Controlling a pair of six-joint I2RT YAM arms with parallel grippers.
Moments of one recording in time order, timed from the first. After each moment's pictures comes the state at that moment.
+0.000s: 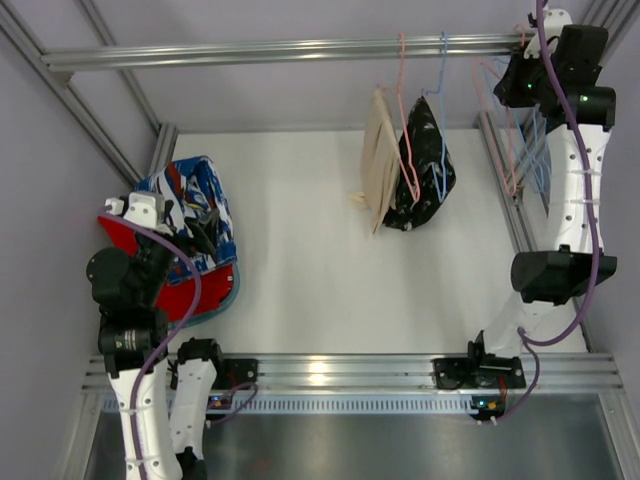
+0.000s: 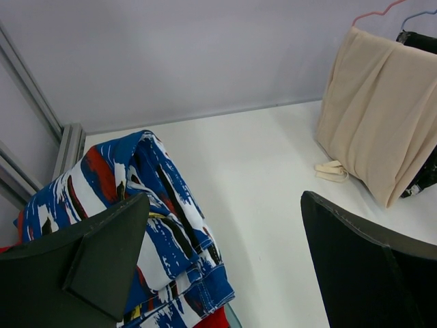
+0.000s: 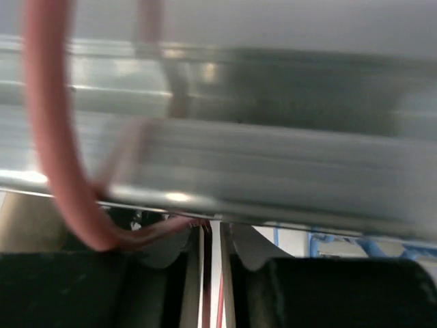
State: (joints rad) left arm 0.14 0.49 0.98 -0.43 0.37 -0.03; right arm -0.10 1.79 2.28 -0.91 -0.25 -0.04
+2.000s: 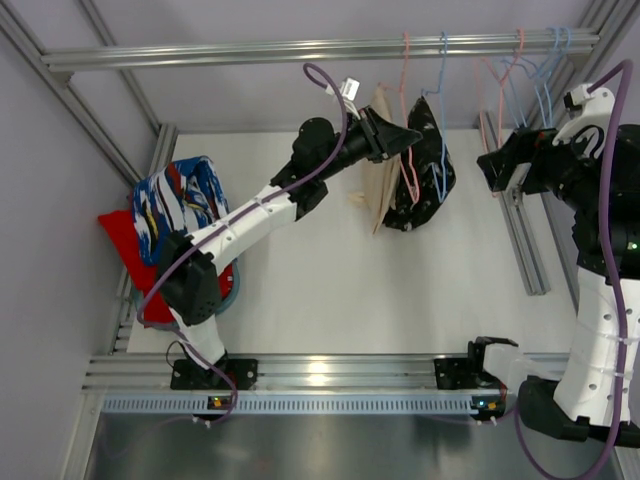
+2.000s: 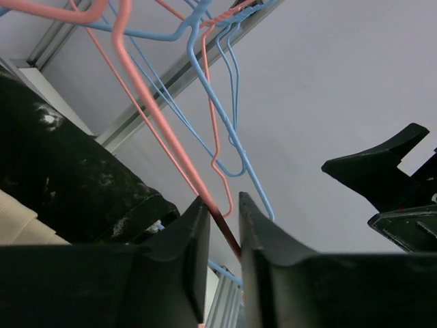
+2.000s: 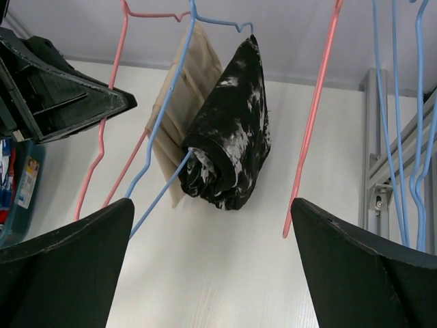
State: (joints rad) left arm -0.73 1.79 1.59 0.42 0.33 -0.94; right arm -0.11 1.04 1.74 -0.96 -0.41 0.04
